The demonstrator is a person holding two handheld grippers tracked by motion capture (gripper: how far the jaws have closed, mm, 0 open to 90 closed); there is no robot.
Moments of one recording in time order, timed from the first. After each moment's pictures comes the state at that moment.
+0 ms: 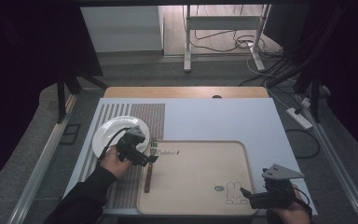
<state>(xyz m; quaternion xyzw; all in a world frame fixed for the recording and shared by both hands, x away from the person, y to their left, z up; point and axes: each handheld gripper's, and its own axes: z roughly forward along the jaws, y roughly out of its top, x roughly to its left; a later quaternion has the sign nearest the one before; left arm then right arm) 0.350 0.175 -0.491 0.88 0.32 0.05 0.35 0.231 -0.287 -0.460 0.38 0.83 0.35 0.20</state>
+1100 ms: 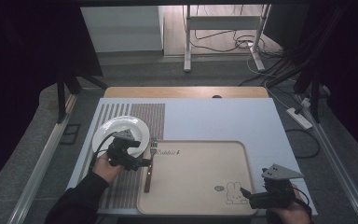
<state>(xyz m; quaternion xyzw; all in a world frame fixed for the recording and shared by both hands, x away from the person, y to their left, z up) 0.329 0.197 -0.489 0.86 0.32 0.02 0.40 0.231 -0.286 -0.460 0.38 0.83 0.35 0.20</state>
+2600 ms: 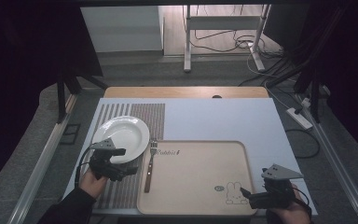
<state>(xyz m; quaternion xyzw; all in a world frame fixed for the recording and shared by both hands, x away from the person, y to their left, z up) 0.285 0.238 -0.491 0.82 0.36 0.02 0.44 0.231 -0.286 -0.460 0.38 0.83 0.35 0.20</state>
